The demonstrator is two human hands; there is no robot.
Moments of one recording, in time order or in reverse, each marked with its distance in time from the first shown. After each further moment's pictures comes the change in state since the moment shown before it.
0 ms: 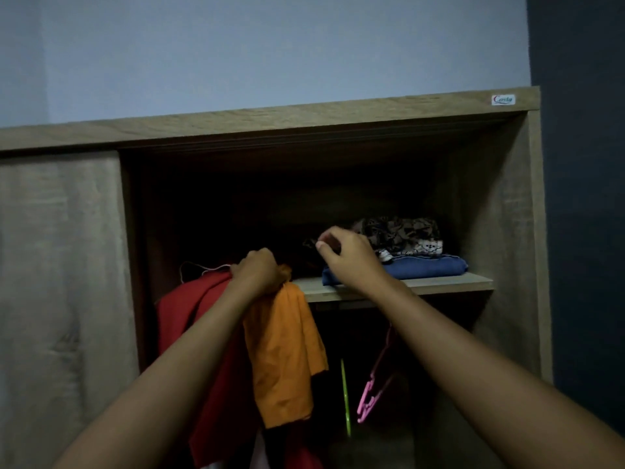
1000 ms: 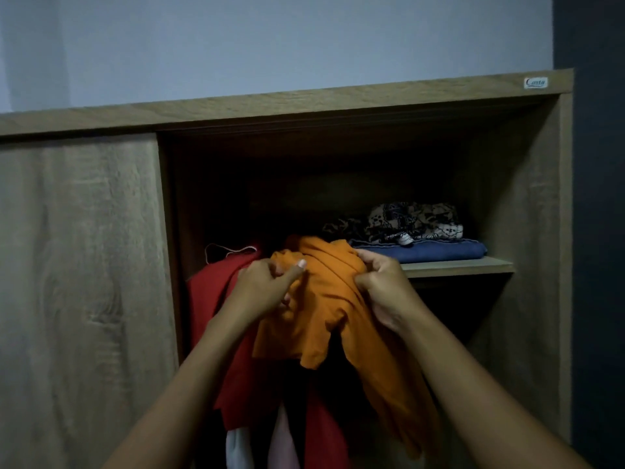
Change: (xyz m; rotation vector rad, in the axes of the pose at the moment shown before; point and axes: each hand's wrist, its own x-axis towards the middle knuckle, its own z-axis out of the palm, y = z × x) left_hand -0.082 -0.058 -0.012 -0.589 -0.050 0.115; right_hand -0.083 -0.044 -0.001 0.969 -0.082 0.517
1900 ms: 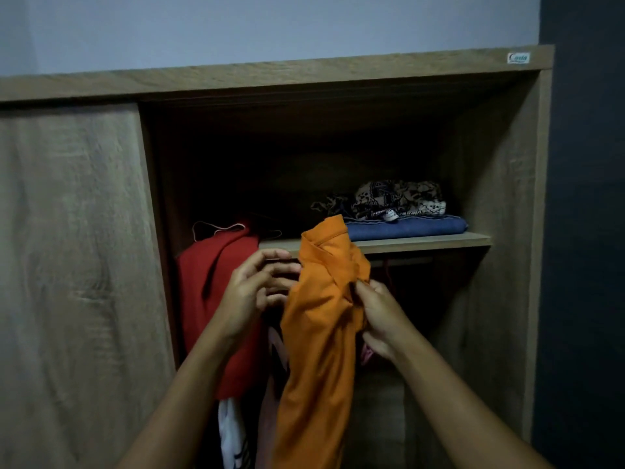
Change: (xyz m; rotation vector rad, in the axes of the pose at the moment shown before) left_hand -0.056 -0.019 0.013 -0.947 -0.234 0.164; right_hand -0.056 0.046 0.002 0.136 0.010 0.137
